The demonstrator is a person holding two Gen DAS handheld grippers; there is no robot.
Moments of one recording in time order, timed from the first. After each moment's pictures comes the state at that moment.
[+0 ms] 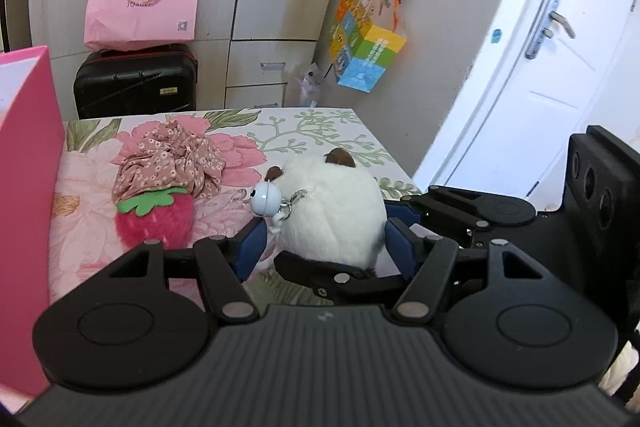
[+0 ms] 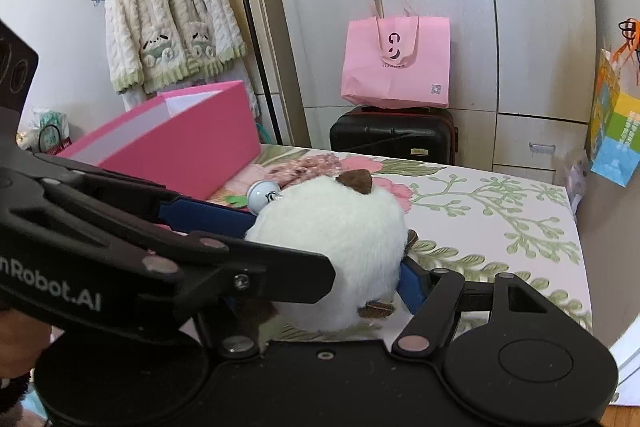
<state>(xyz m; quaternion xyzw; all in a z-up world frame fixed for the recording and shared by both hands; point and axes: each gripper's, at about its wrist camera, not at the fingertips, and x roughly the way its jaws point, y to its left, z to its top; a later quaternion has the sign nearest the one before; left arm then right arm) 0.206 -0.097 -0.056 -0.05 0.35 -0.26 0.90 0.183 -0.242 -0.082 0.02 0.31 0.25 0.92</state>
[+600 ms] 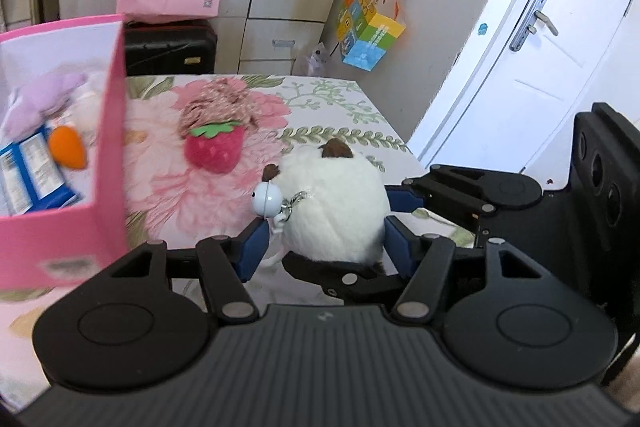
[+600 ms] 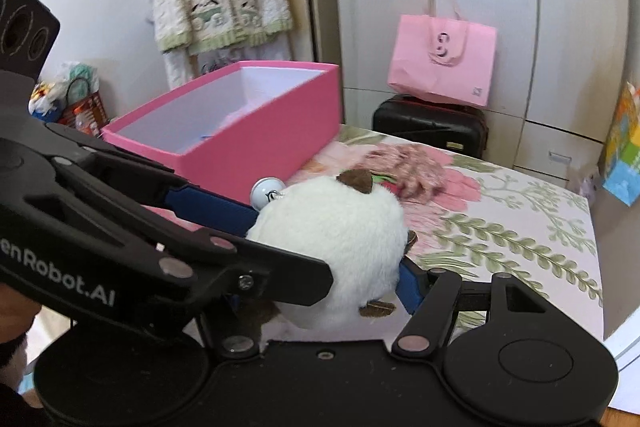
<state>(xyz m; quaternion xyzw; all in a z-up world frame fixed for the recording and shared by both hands) 0.125 -0.022 -0.016 -0.07 0.39 -0.25 0.88 0.104 -0.166 -0.030 -0.05 0.34 0.28 0.89</state>
